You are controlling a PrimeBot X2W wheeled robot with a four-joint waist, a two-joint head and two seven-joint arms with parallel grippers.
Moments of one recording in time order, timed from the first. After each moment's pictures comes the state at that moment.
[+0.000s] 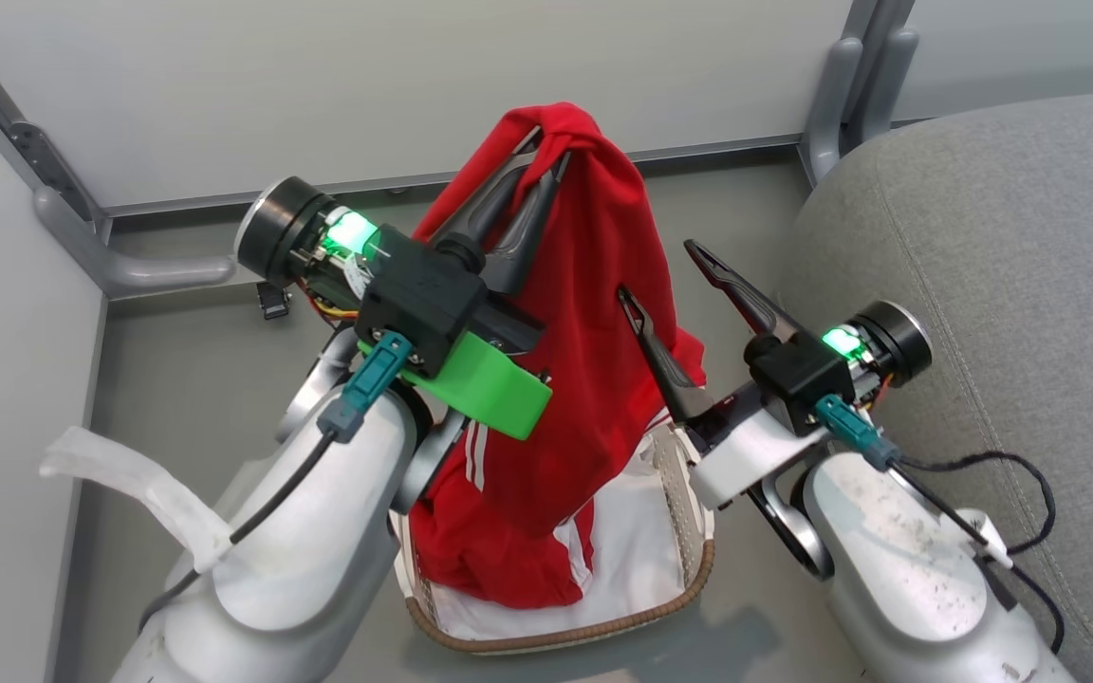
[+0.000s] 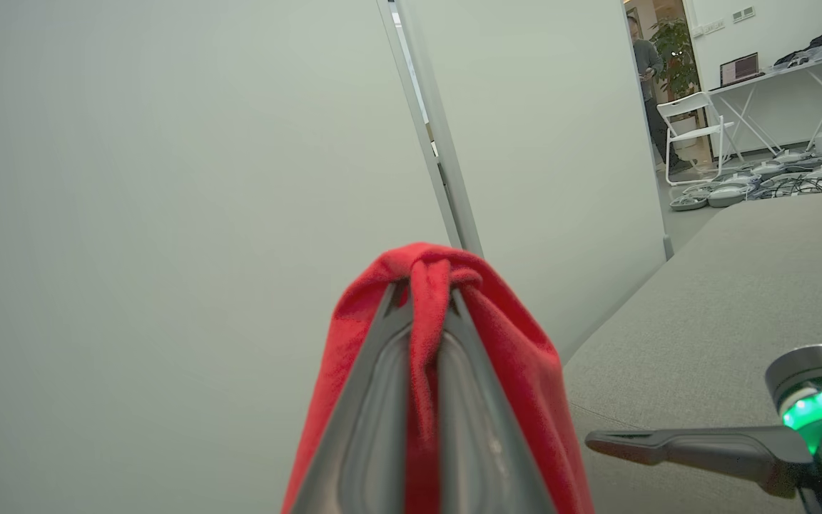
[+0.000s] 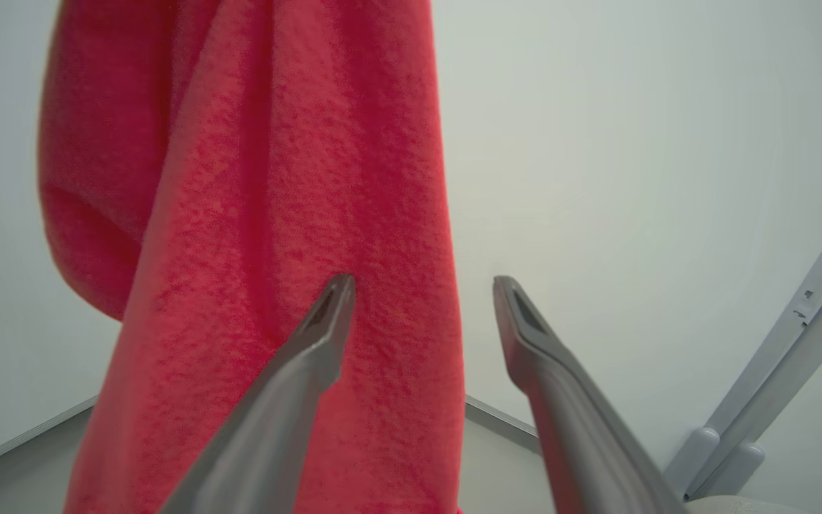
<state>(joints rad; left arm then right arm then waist) -0.65 0.13 -0.58 0.09 -0.18 -0.07 -0.15 -0.46 -0.06 0.39 0.27 0.03 0.13 -0.26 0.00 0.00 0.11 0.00</state>
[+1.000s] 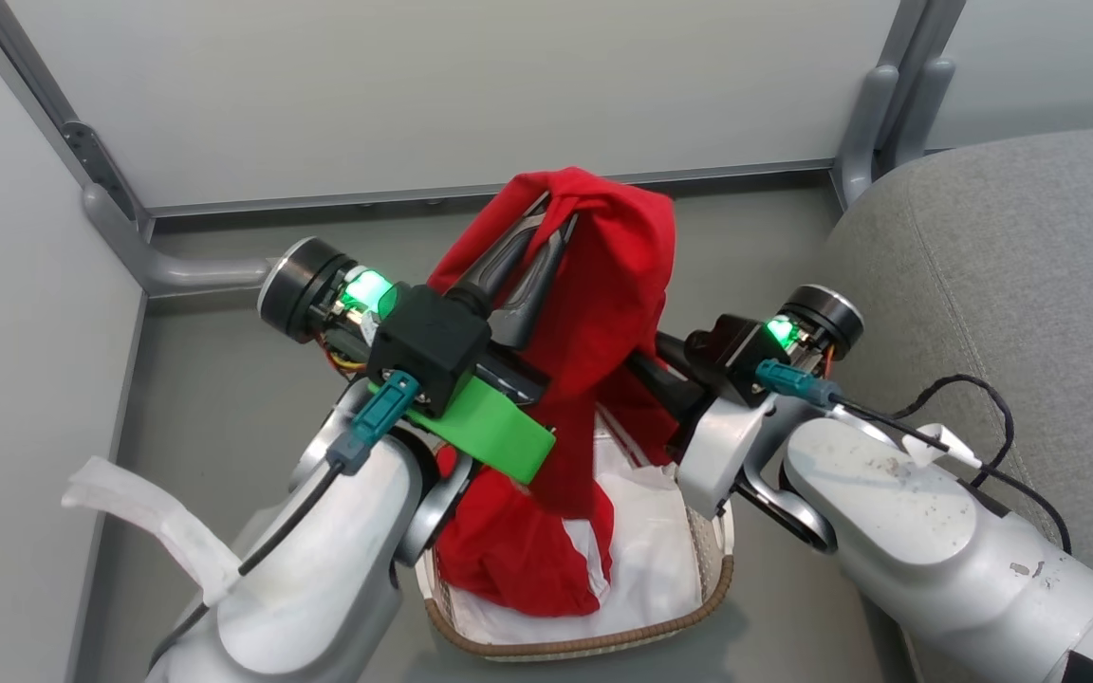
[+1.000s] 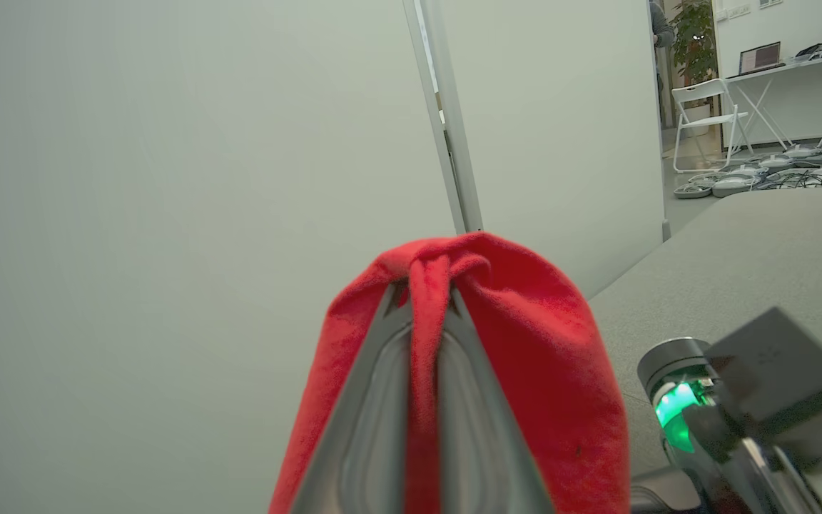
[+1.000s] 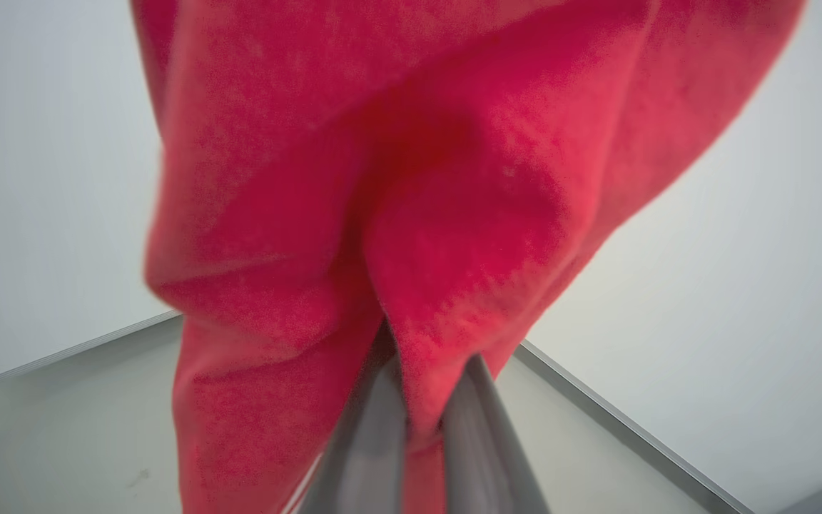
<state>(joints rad) -0.57 0.16 -0.62 0.05 -0.24 -0.05 -0.11 -0.76 -0.26 0.94 0.49 0.48 0.13 -0.26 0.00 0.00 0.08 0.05</state>
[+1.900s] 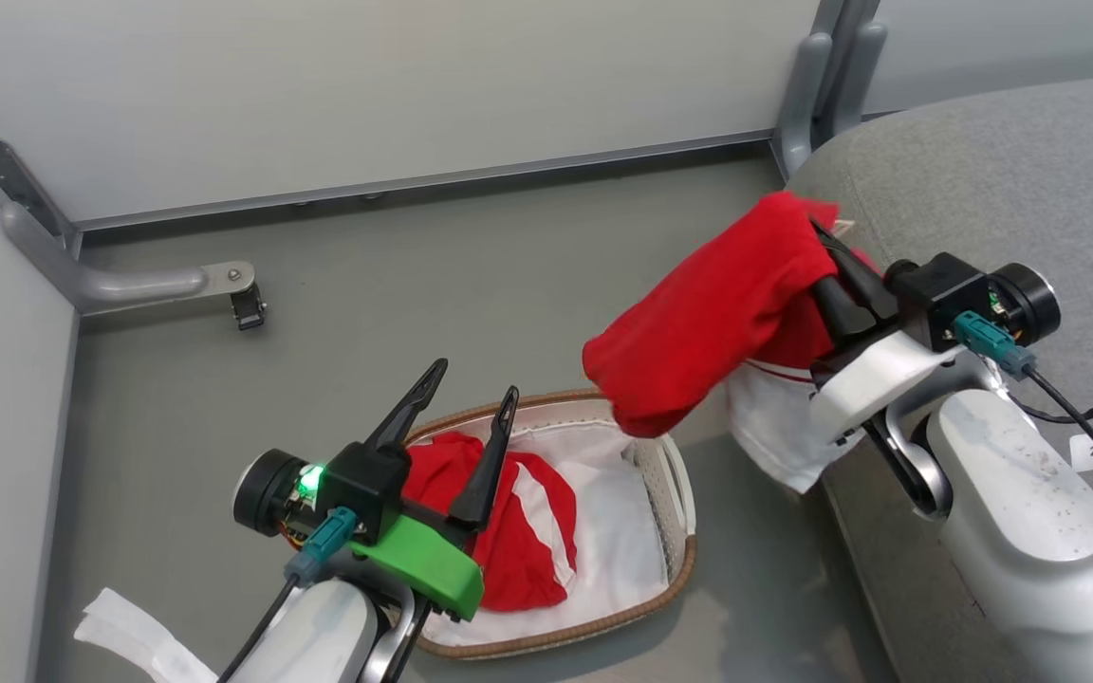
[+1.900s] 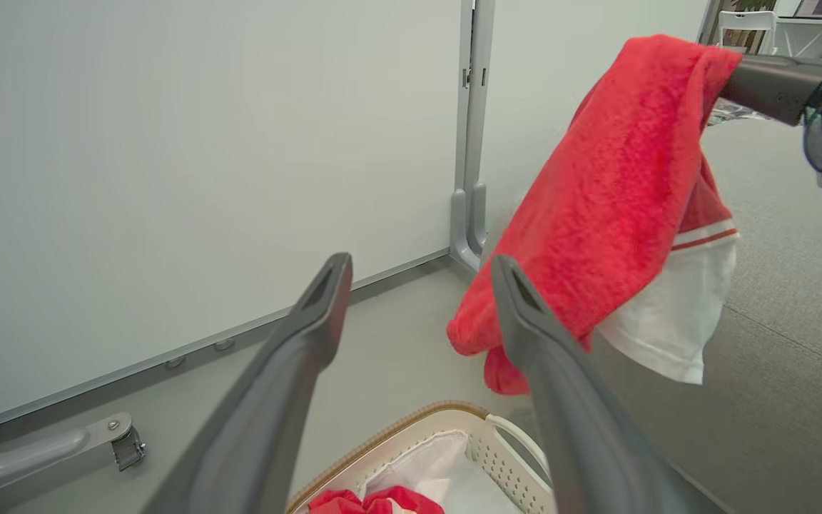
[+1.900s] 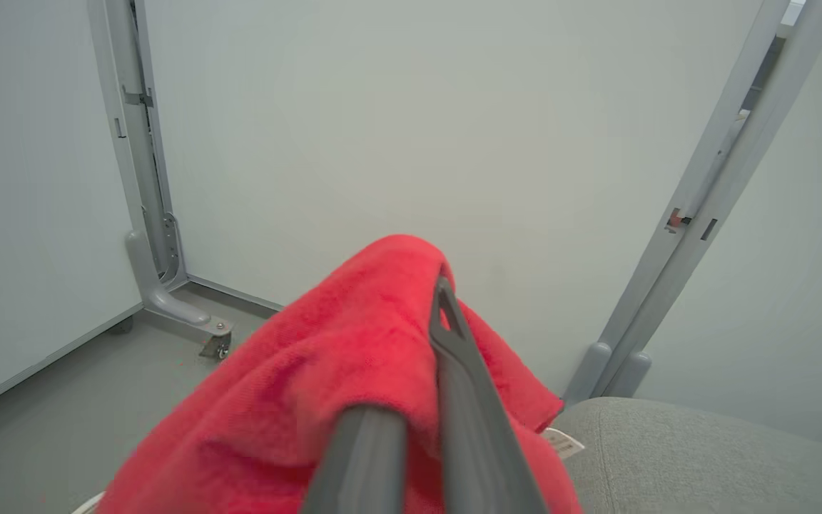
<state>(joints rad) -0.31 0.20 -0.59 0.27 -0.35 -0.04 -0.25 -0.58 -0.25 0.39 0.42 0.26 0.13 -0.26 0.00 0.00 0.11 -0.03</state>
